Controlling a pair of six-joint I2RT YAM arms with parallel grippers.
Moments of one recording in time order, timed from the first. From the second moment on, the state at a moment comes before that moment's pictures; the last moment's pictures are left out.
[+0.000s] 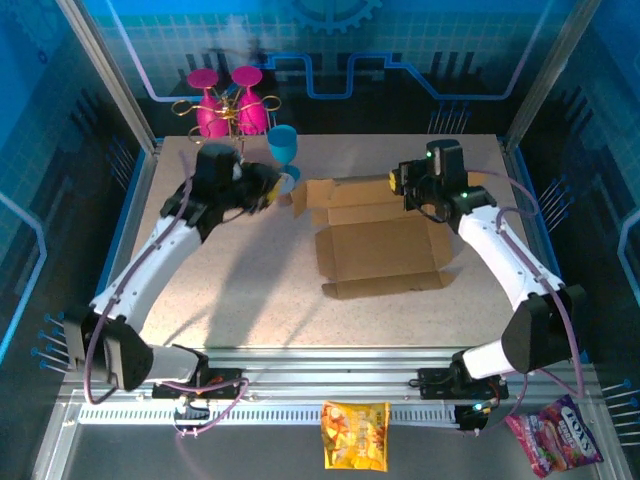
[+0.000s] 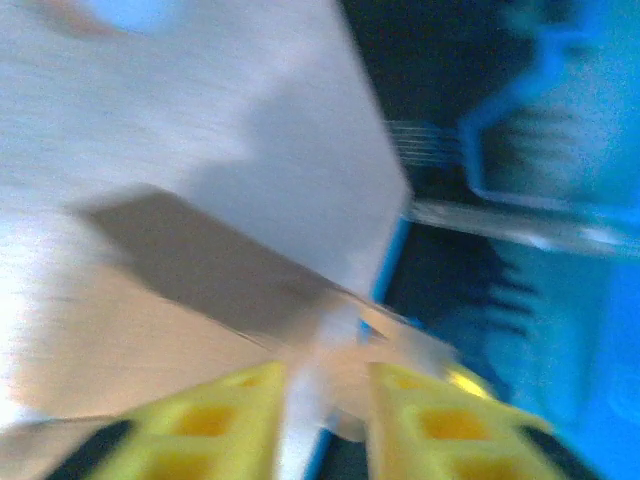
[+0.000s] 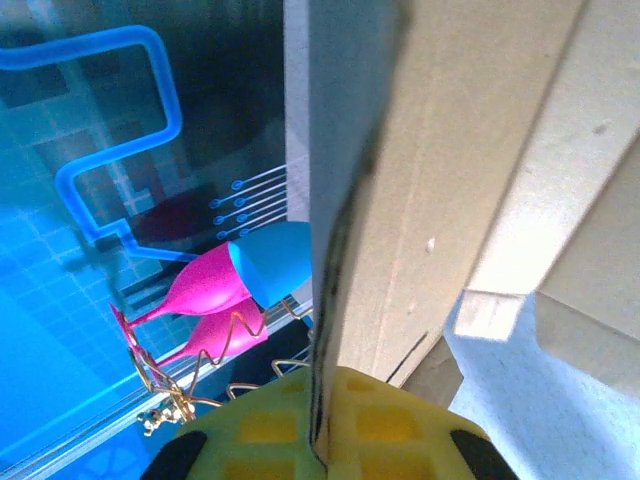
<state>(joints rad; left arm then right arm) -0.22 1.33 1.12 -0.42 0.34 -1.33 0.26 1.43 1.29 -0.47 -0.20 1.69</state>
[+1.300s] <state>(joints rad) -0.36 2.06 0.82 1.02 0.43 -1.87 0.20 1.48 1.42 -0.62 -0.28 1.82</state>
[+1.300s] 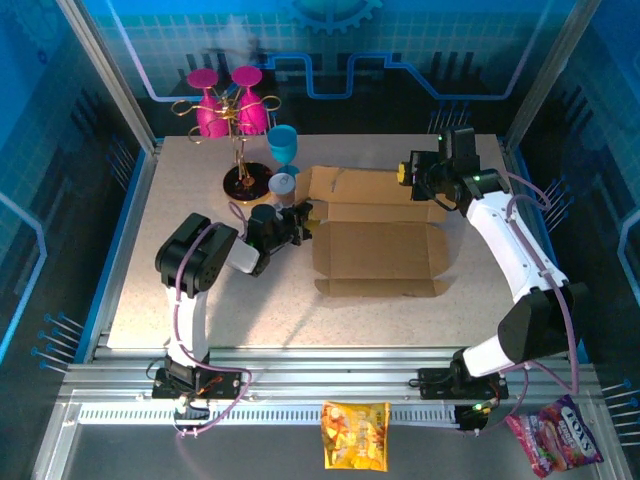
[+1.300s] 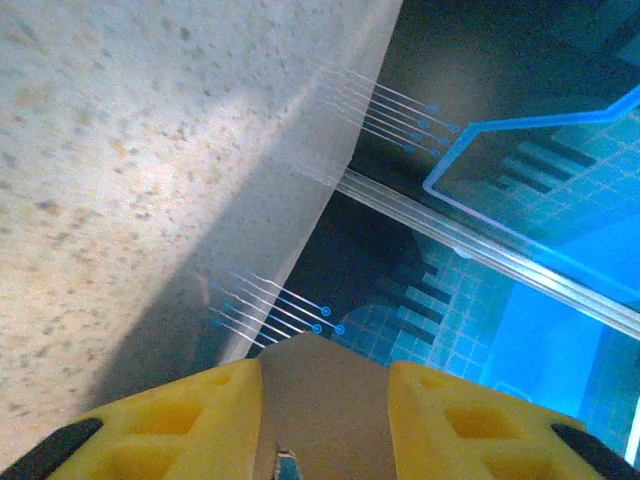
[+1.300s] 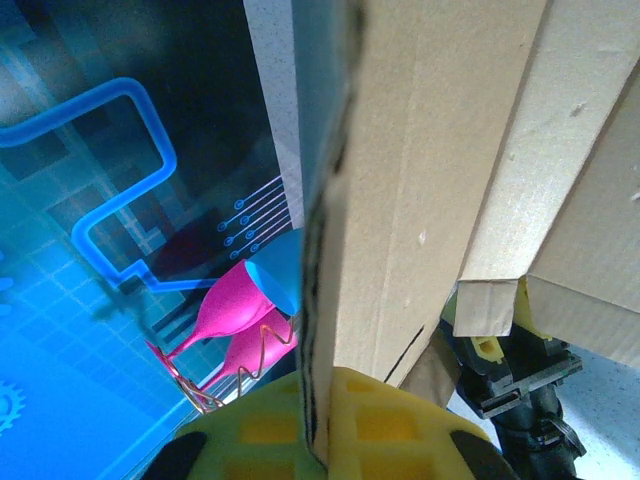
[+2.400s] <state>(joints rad) -0.52 1.62 1.07 -0.21 0.26 -1.14 0.21 1.58 1.34 -0.49 -0.25 1.78</state>
